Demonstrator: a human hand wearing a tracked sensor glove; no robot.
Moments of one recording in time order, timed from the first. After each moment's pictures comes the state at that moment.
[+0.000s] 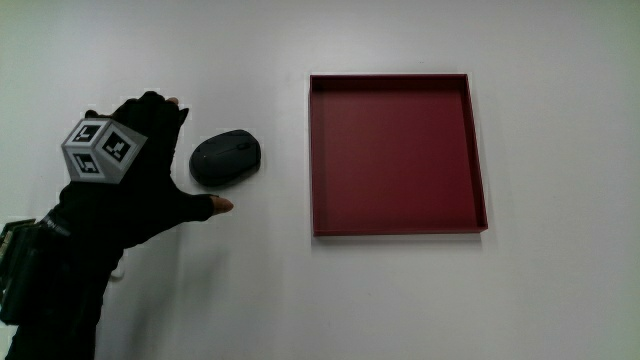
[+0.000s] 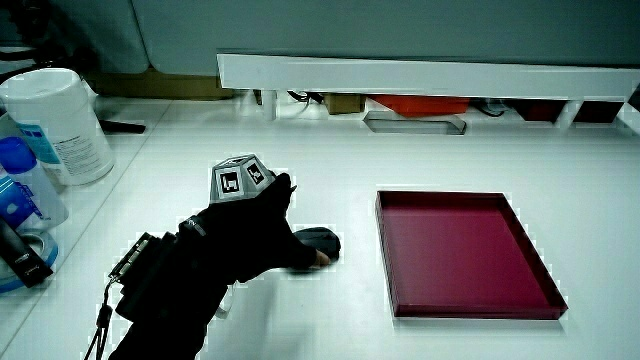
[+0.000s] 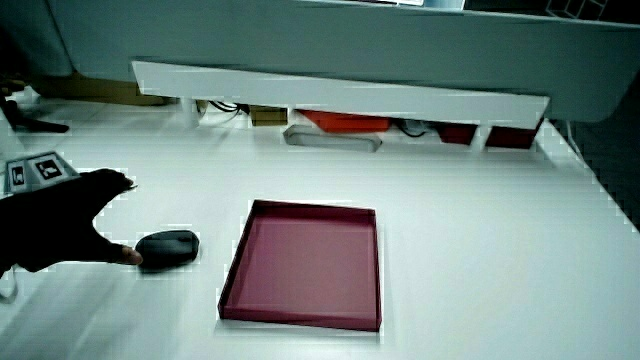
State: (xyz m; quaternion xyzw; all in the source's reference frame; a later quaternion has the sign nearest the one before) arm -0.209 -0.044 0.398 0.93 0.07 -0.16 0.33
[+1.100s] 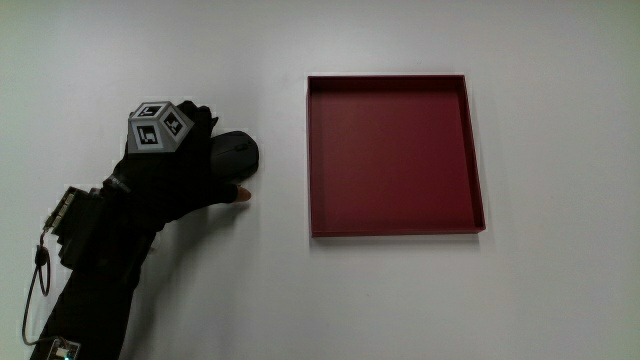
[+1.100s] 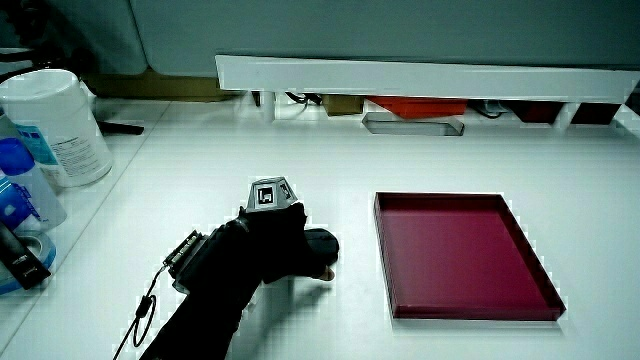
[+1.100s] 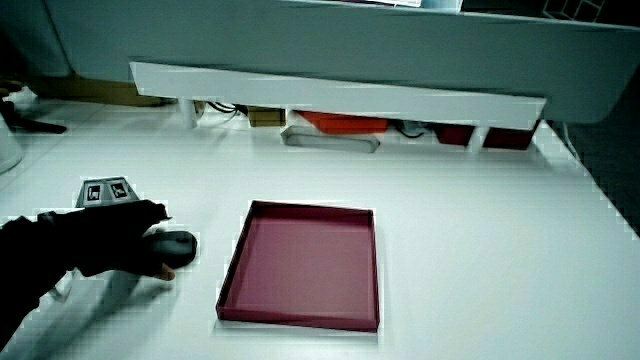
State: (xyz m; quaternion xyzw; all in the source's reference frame) arm -0.187 -0.076 0.482 0.90 0.03 -0.12 0.42
